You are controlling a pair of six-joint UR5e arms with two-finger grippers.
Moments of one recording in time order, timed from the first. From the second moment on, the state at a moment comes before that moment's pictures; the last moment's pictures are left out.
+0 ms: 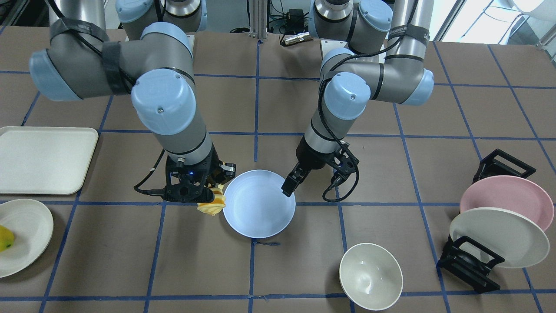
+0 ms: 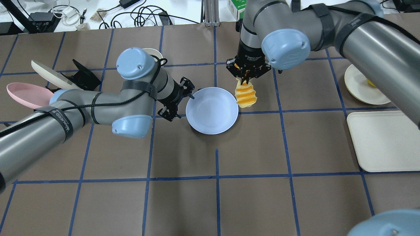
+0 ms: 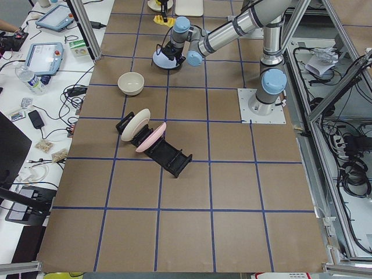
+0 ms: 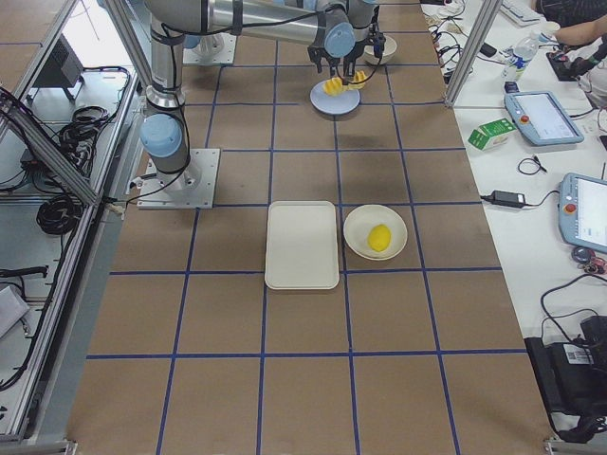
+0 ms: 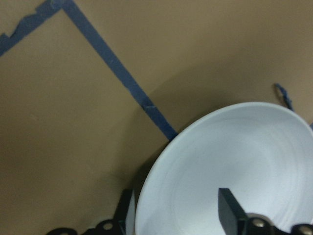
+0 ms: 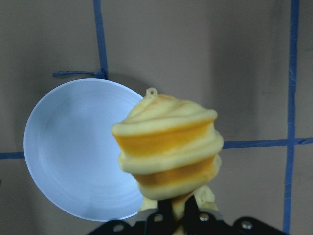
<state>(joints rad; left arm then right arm) -1.72 -1.84 -1.87 -0.86 1.38 -1.07 1.79 -1.19 1.49 -1.84 -1.49 0.28</state>
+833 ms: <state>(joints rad) -1.64 -1.62 -1.59 -1.56 1.55 -0.38 1.93 -1.01 1.50 -2.04 -1.44 0.48</state>
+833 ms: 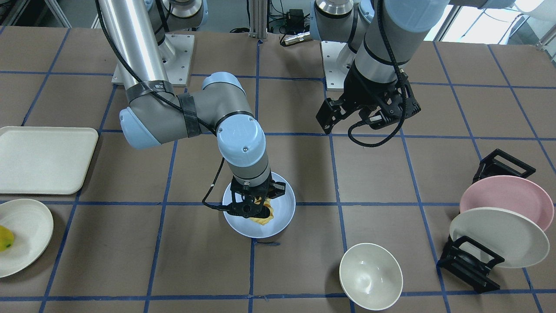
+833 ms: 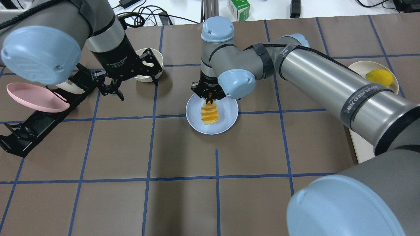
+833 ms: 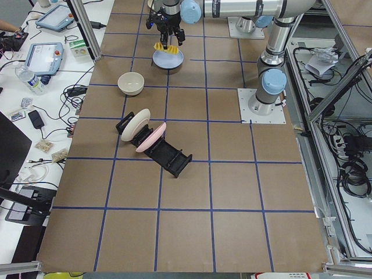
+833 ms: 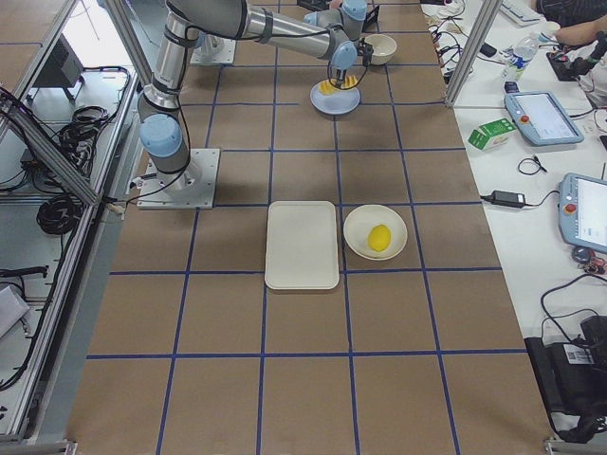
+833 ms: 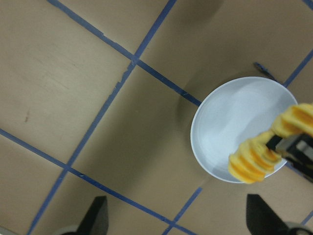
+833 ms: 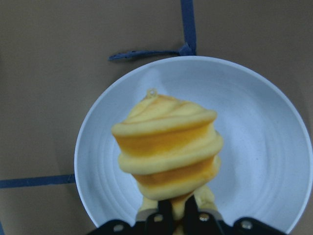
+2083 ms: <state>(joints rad) -1.55 -1.61 -1.57 -1.49 1.59 0.04 1.78 -1.28 1.50 -1.82 -1.51 0.26</state>
